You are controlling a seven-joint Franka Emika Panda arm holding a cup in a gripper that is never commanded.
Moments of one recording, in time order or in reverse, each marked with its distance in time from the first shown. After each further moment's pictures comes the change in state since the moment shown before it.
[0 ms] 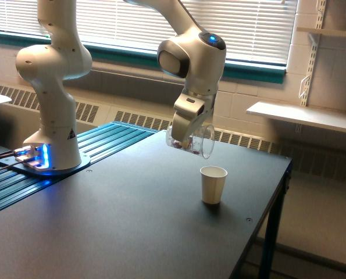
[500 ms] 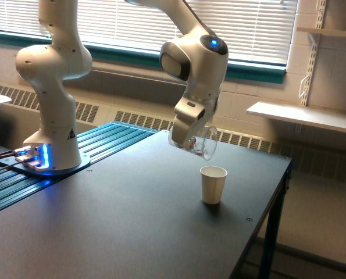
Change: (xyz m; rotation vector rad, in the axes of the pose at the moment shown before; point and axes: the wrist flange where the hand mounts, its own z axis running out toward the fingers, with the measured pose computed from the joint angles) arm 0.011 -0.001 0.004 0.030 -0.070 0.049
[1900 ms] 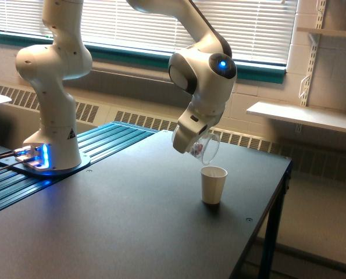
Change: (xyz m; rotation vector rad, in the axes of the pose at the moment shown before) arm 0.009 -0.014 0.024 -0.001 -0.204 0.081
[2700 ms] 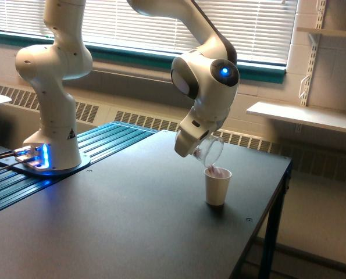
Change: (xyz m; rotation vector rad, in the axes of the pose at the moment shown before) arm 0.017 -0.004 -0.007 0.033 -0.052 0.040
